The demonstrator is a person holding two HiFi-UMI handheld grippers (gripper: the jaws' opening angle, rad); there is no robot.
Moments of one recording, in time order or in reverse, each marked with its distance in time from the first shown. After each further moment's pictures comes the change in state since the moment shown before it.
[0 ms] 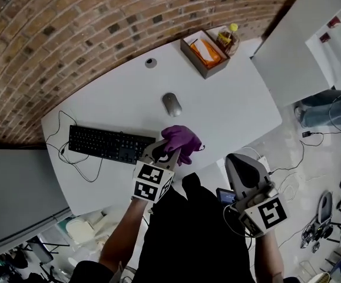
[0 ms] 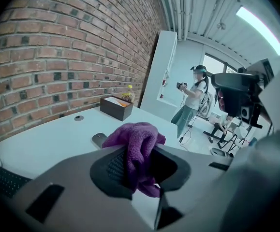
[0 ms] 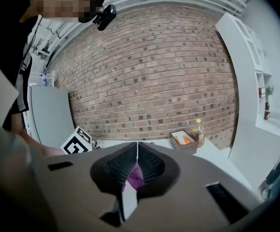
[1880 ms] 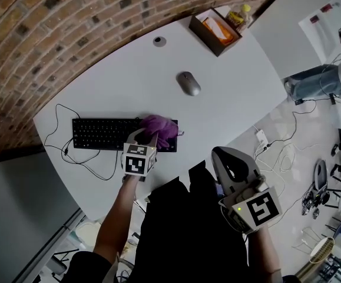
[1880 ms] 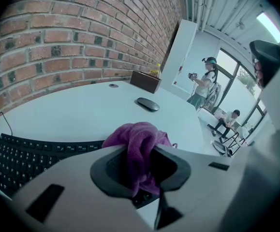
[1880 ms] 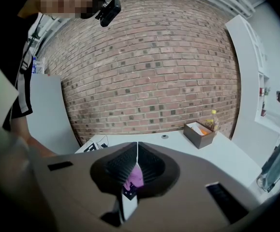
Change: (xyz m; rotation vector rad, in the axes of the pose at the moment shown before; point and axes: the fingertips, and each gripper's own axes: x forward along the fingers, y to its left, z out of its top) left arm -0.033 0.173 -0.140 -0.098 0.174 0.031; right arm 0.093 0.148 -0.015 0.013 0.105 -0.100
